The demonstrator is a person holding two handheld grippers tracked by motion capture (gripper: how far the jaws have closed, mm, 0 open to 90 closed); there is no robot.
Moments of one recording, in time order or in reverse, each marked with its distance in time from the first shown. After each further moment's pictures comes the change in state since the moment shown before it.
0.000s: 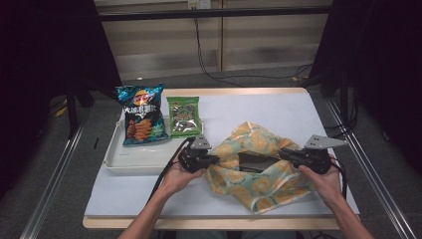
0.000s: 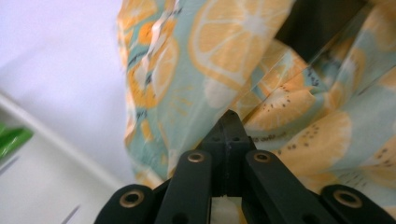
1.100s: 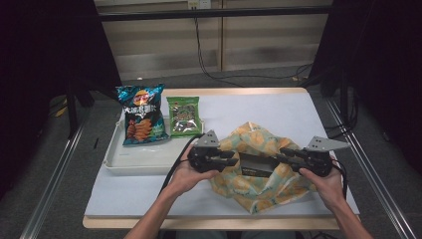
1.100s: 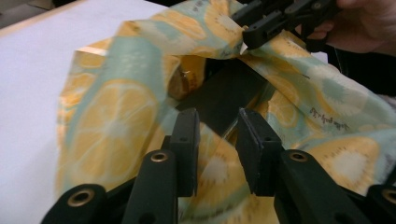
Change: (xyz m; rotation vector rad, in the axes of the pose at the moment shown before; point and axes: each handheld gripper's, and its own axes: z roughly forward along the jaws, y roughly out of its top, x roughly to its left) left arm -0.030 0.040 0.000 -0.185 -0.185 0.040; right arm 0.010 0.005 -0.009 -0.047 0.046 -0.007
